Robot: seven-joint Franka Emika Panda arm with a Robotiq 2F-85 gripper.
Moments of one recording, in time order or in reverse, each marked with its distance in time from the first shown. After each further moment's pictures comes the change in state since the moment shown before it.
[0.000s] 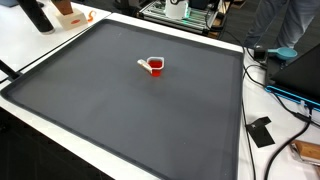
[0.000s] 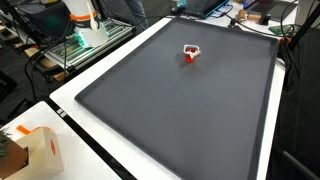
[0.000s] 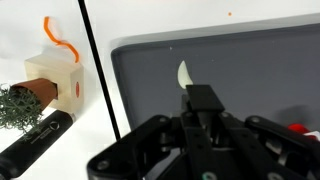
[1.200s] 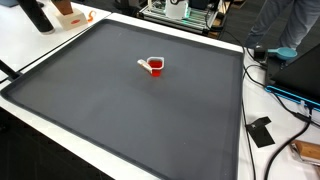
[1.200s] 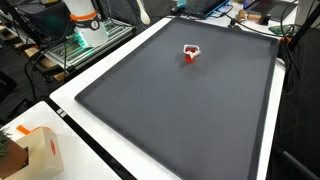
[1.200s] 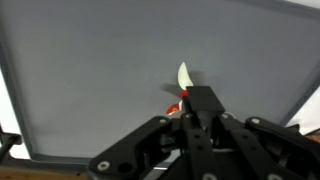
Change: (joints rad) arm 0.292 0.132 -0.081 0.005 0.286 0.251 -0.238
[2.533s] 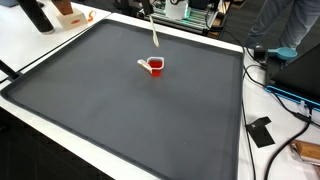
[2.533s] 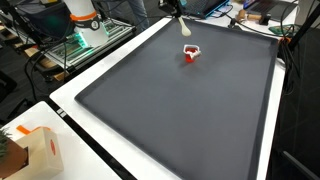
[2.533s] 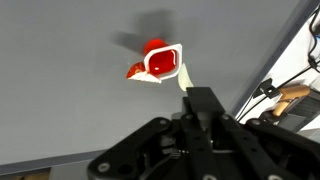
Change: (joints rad) arm 0.163 0.547 -0.105 0.237 0.626 0.273 -0.480
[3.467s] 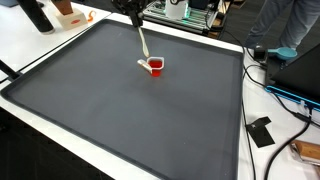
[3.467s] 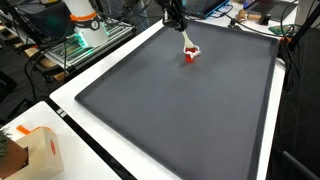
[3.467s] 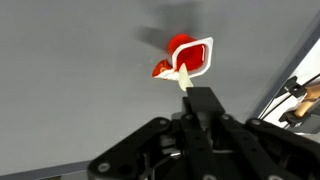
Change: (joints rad) arm -0.181 0.157 0.132 0.103 0.068 -0.012 -0.080
